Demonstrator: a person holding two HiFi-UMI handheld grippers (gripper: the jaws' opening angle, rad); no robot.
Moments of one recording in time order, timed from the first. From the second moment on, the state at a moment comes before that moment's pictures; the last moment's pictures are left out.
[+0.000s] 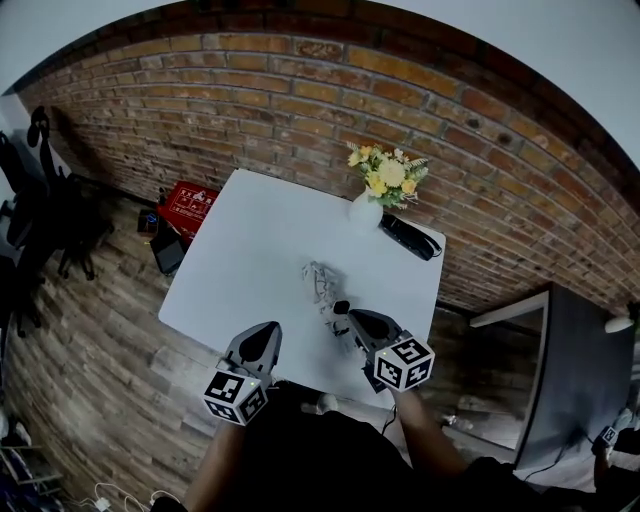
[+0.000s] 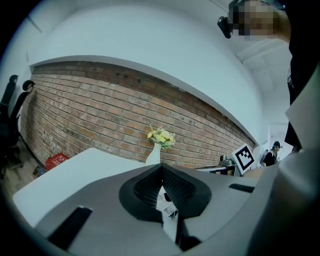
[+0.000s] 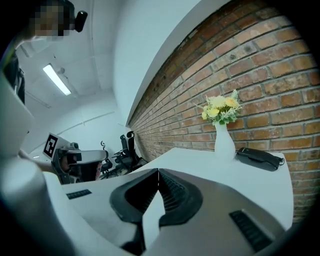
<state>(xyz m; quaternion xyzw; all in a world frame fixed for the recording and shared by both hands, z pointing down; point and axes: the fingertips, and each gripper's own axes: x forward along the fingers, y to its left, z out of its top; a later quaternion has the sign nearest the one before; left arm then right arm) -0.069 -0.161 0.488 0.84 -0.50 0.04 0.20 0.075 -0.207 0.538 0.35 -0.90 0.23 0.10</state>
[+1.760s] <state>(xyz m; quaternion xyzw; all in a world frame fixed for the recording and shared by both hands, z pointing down) -0.101 -0.271 0.585 0.85 -0.43 0.09 0.28 -0.010 -0.311 0.696 0.31 -0.84 0.21 0.38</state>
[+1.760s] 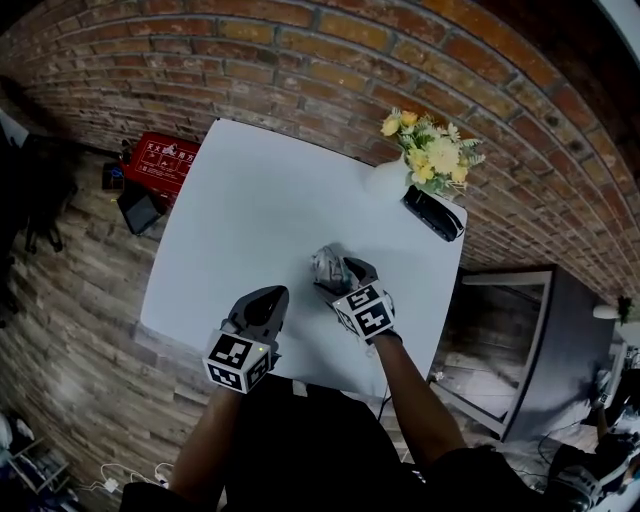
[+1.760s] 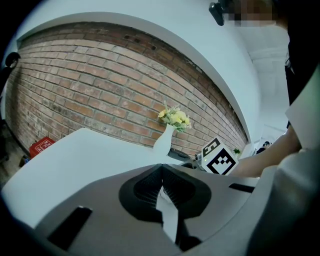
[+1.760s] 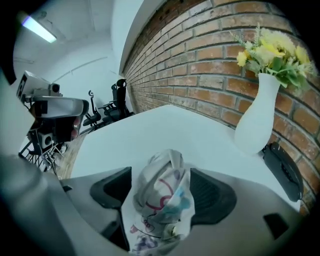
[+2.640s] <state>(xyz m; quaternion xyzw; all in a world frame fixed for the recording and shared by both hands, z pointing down) -0.115 -0.260 0.597 0.85 -0.44 0.10 0.28 -0.007 -0.314 0.737 0.33 -0.81 0.23 0.43</state>
